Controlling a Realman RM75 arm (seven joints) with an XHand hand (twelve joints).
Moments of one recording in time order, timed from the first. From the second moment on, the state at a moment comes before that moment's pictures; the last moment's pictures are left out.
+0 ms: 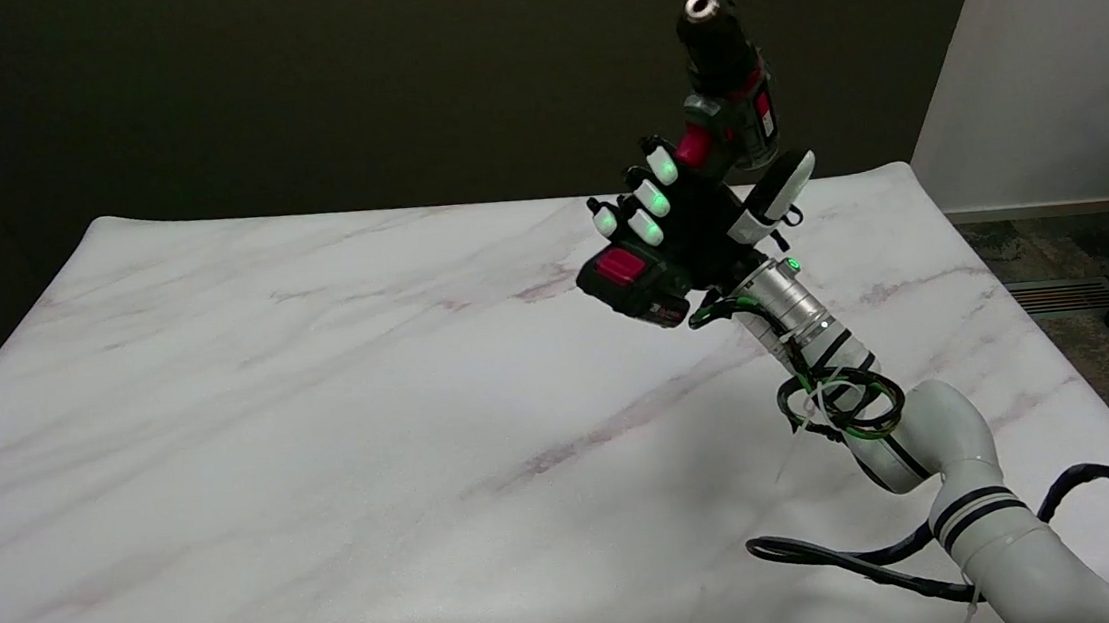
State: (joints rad) arm 0.16 -1.35 -1.40 1.17 2.58 -0.76 -0.08
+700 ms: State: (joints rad) arm 0.16 -1.36 -1.41 1.16 2.63 -0.76 -0.08
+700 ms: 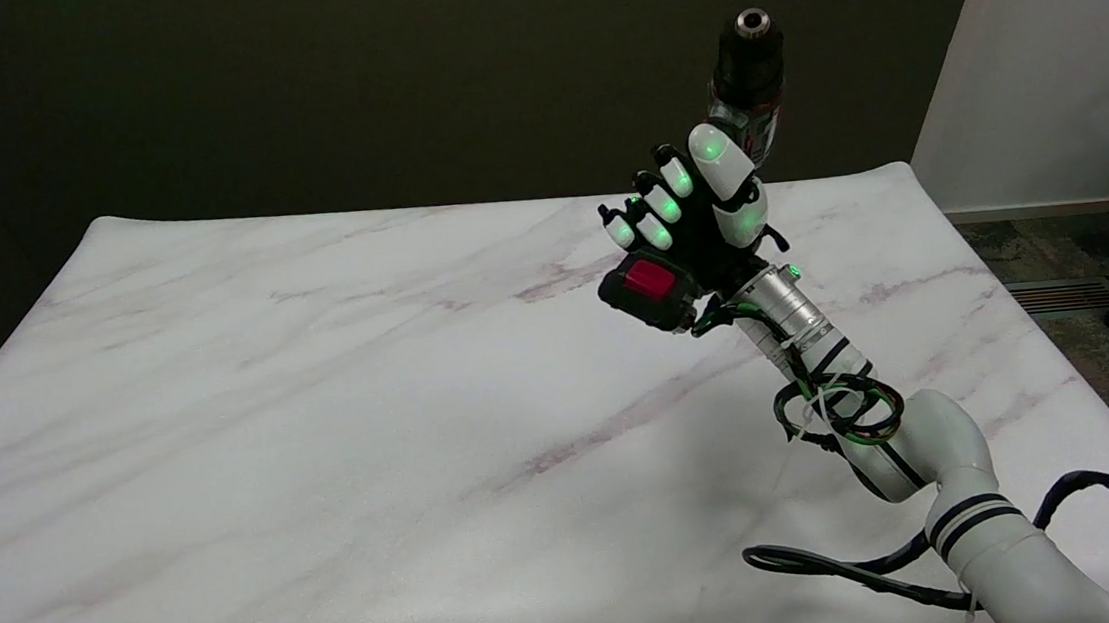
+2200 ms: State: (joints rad) arm 0.15 -1.37 -1.43 1.13 2.68 -0.78 -0.08
